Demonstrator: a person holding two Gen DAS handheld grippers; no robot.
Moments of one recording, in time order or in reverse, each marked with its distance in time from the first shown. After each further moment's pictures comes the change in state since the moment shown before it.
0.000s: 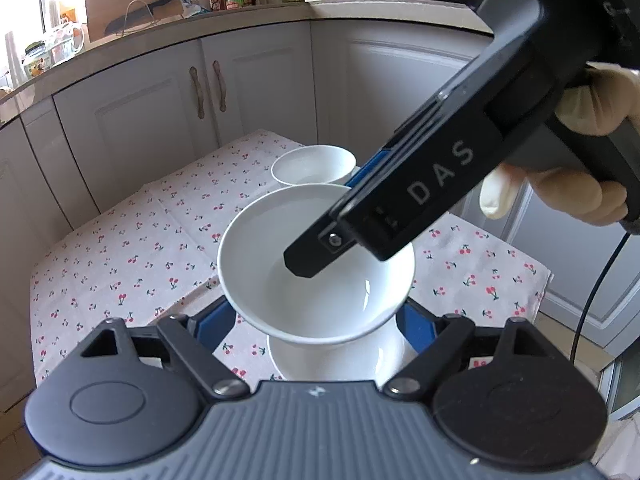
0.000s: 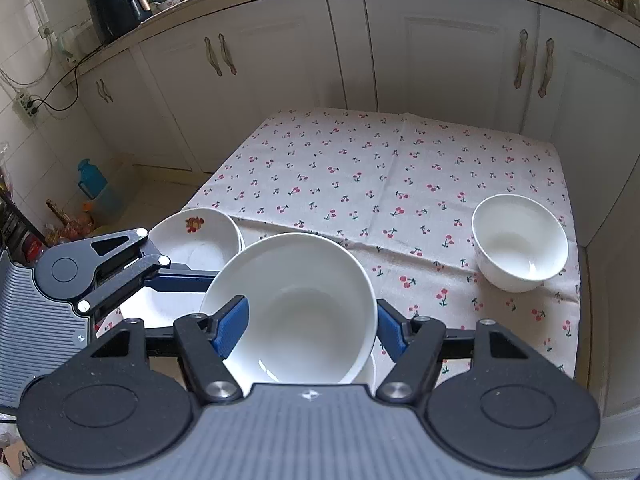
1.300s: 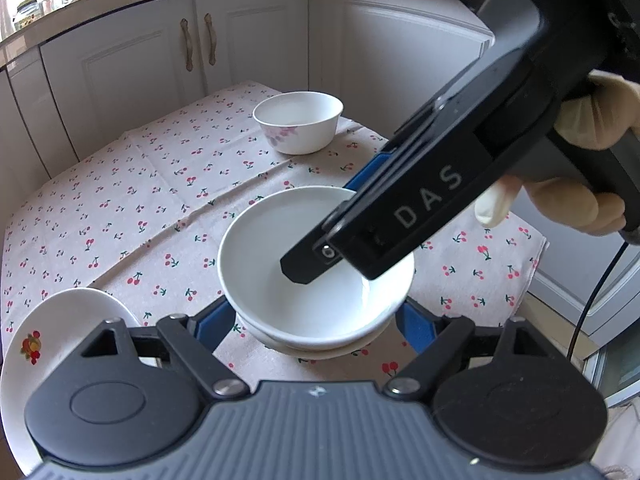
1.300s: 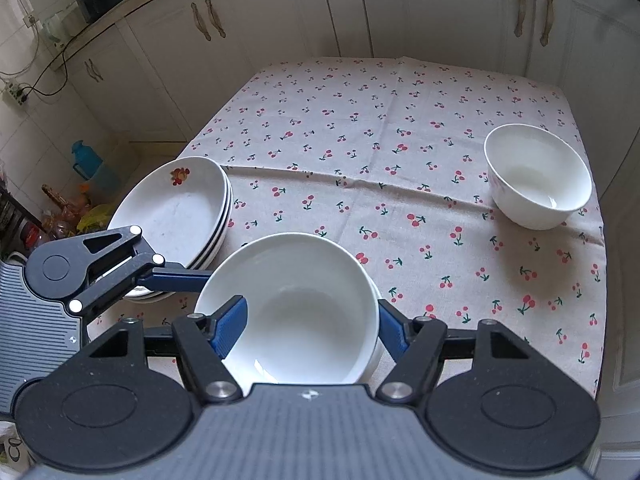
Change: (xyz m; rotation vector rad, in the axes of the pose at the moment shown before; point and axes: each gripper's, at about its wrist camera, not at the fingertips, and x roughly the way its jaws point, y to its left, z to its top) left arm 0.018 -0.009 -0.021 -0.050 0.098 -0.045; right arm 0.037 -0.009 -0.030 0.043 0.098 0.010
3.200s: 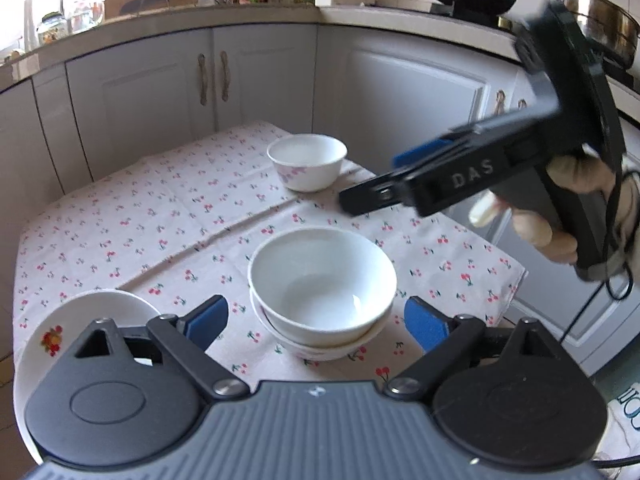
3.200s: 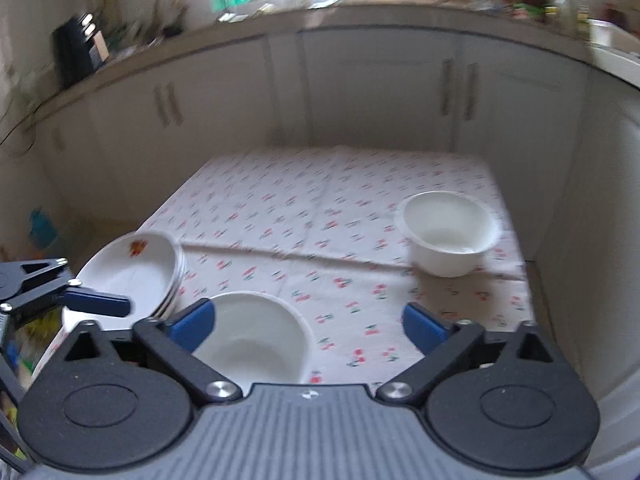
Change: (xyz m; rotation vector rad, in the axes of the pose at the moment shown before) left arm -0.047 0.011 -0.011 -0.046 -0.140 -0.012; right arm -0.048 -0.013 -0.039 0.042 -0.352 -0.191
